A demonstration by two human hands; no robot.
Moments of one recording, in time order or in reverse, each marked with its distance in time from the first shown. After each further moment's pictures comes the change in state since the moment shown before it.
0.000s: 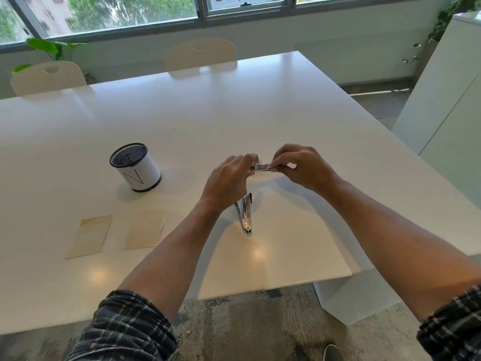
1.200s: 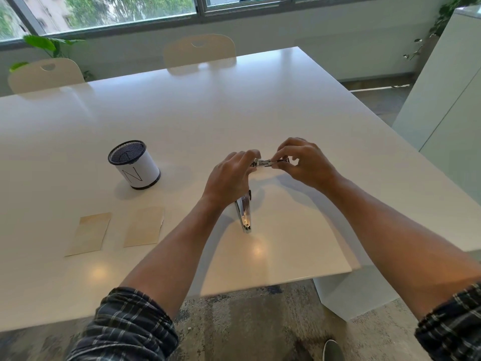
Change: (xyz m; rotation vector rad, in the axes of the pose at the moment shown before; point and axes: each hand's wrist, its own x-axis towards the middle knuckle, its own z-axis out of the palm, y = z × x) left_hand 0.001 0.002 0.005 -0.034 -0.010 -0.030; right_hand -0.005 0.007 0.002 0.016 0.002 0.159
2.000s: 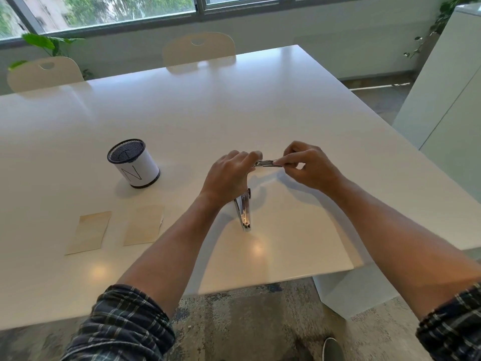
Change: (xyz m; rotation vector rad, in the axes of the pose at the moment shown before) left_hand 0.002 0.002 -0.005 0.118 -0.026 0.088; right_hand -0.014 0.006 0.000 0.077 -0.006 0.029
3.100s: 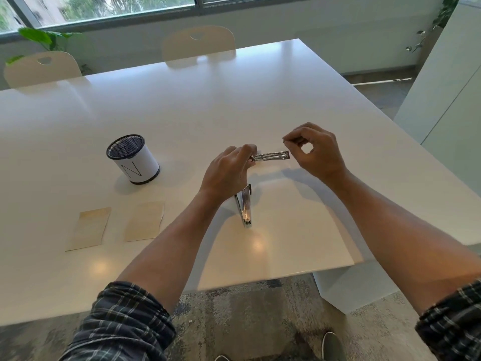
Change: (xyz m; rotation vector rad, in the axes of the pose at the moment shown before) left_hand -0.004 -0.006 0.004 -0.100 0.067 -0.064; right_hand 0.009 -0.011 -0.006 0.028 0.339 0.001
